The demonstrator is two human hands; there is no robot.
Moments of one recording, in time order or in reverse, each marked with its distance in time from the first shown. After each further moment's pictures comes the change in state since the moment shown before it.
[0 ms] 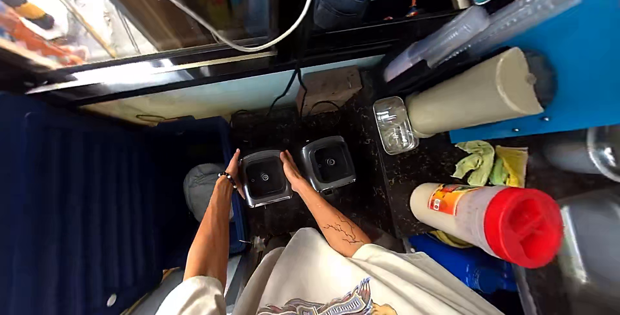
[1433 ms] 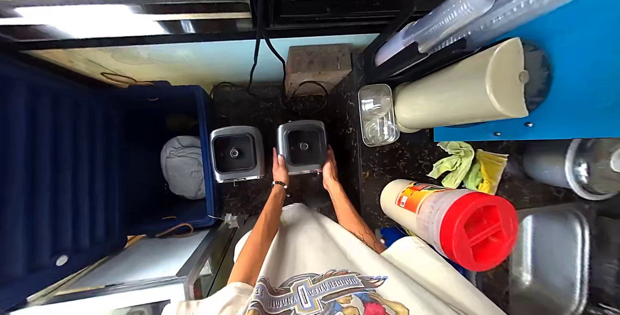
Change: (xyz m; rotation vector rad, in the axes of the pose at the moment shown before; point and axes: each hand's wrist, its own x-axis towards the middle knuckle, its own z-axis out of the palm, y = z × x) left_hand -0.003 -0.128 0.249 -0.082 0.172 0.399; right_hand -0.017 0.065 -0.202 0.038 0.291 -0.134
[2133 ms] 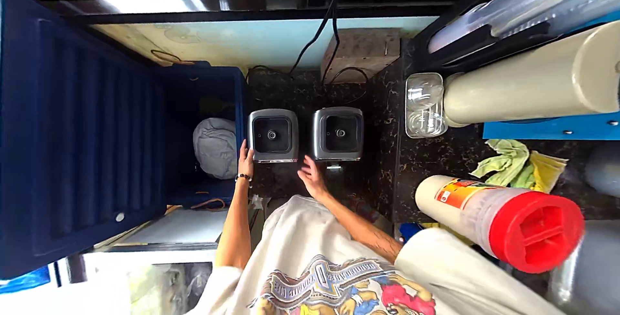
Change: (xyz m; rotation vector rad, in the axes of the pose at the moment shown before) left_hand 0.003 0.016 -0.237 0.127 0.130 -0.035; right_hand -0.117 0.016 0.105 -0.284 -0.508 -0.119
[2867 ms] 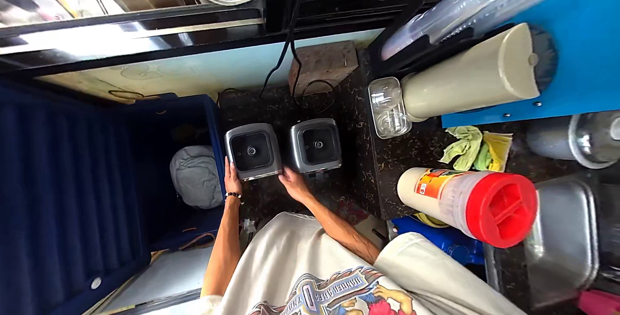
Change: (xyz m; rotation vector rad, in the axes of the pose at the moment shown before) left_hand 0.035 0.013 0.024 -0.035 0.103 0.047; right_hand 0.036 -0.018 0.003 -0.068 0.017 0.079
